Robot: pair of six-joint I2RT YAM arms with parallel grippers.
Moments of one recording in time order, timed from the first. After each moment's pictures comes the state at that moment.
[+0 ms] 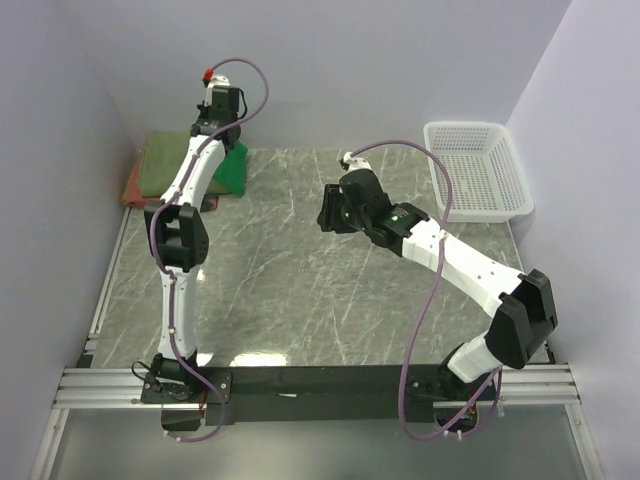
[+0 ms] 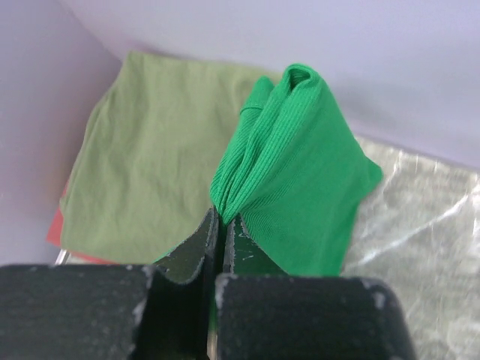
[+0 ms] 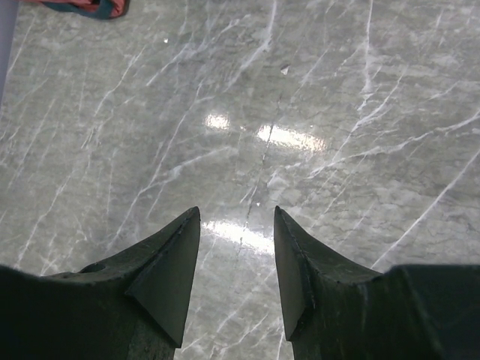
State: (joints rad) left arm -0.18 2.34 2.35 -0.57 -0.64 -0.10; right arm 0.72 1.49 1.30 -0.42 0.14 0.54
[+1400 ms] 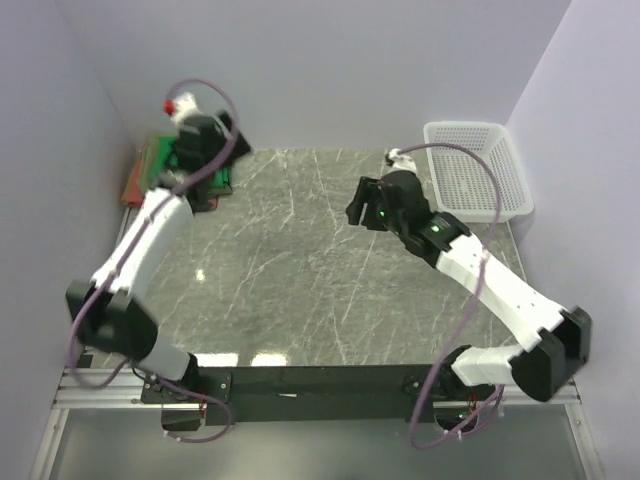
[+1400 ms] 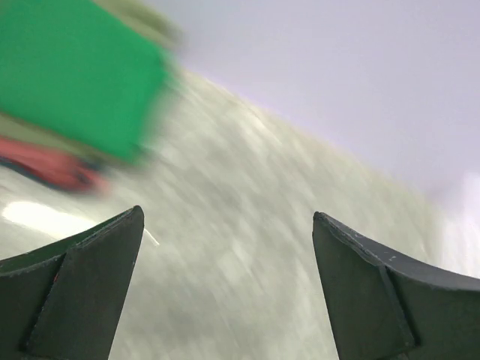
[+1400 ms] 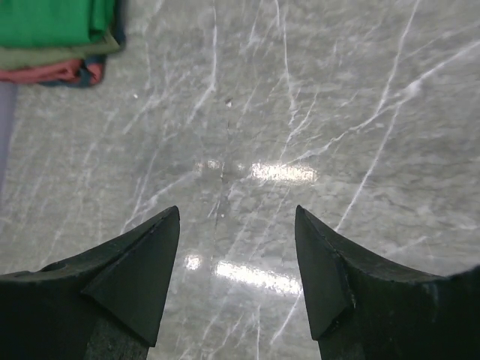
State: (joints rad) left arm -0.19 1.57 1.56 -0.39 -0.31 -0.61; right arm 0.61 1.32 1.20 -0.45 0.20 0.57
